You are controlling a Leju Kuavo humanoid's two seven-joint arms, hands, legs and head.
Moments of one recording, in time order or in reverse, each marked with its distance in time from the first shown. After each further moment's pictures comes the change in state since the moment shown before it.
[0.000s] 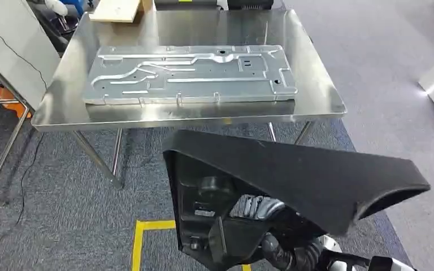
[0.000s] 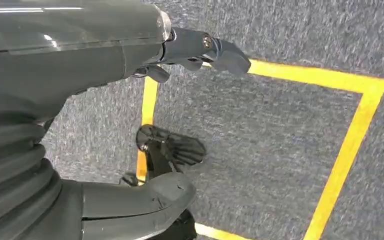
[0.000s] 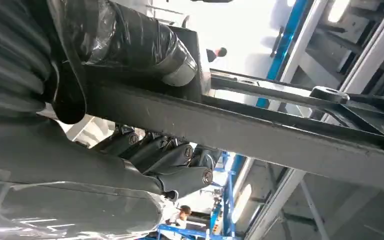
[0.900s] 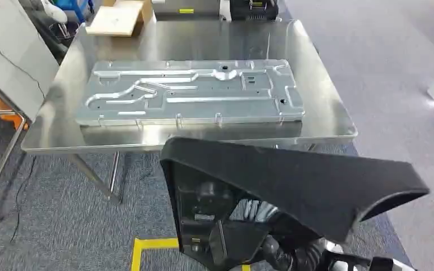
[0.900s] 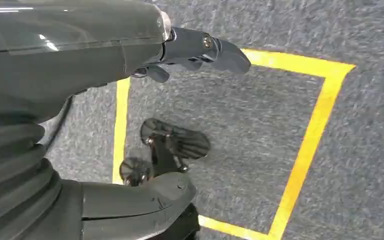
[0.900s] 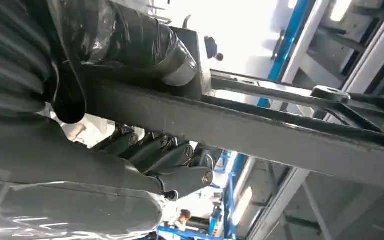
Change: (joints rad) left arm -0.001 -0.003 0.003 0.001 0.003 0.000 0.000; right arm 0.002 -0.002 -0.006 0.001 0.000 0.023 0.006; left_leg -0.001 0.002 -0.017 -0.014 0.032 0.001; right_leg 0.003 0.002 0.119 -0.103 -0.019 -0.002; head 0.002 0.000
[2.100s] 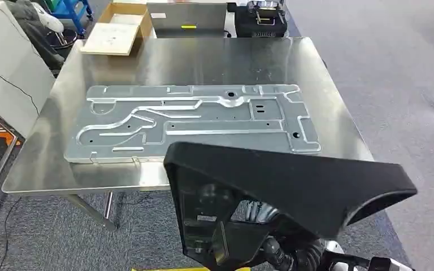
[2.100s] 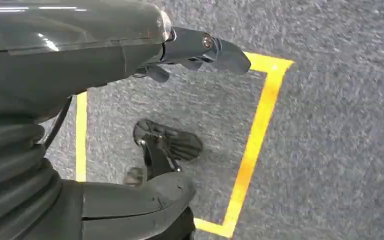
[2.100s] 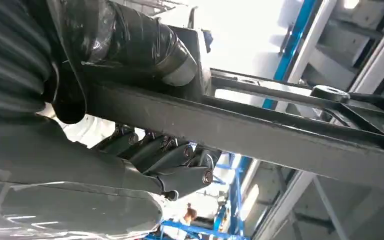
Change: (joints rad) left arm 0.004 -0.002 0.006 0.000 -0.003 -0.010 -0.007; right arm 0.013 0.001 -0.031 0.017 0.008 0.019 -0.006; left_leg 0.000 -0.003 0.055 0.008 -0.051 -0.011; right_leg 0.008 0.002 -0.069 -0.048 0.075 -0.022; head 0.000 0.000
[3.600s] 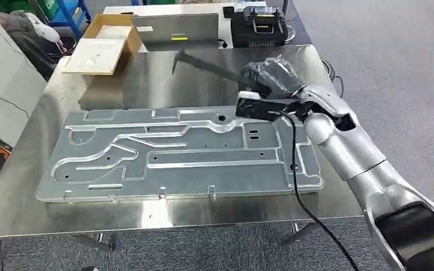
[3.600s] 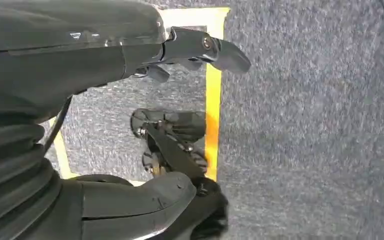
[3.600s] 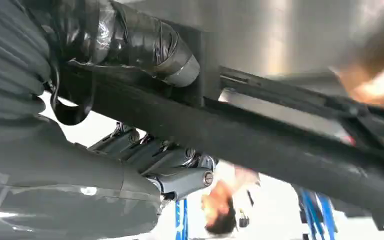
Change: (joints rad) left arm -0.064 -0.004 -0.089 0.001 -0.088 -0.070 0.007; right arm -1.066 -0.072 0.274 0.987 0.892 -0.213 0.377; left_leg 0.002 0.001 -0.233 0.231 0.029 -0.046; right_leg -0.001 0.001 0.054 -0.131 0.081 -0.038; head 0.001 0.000
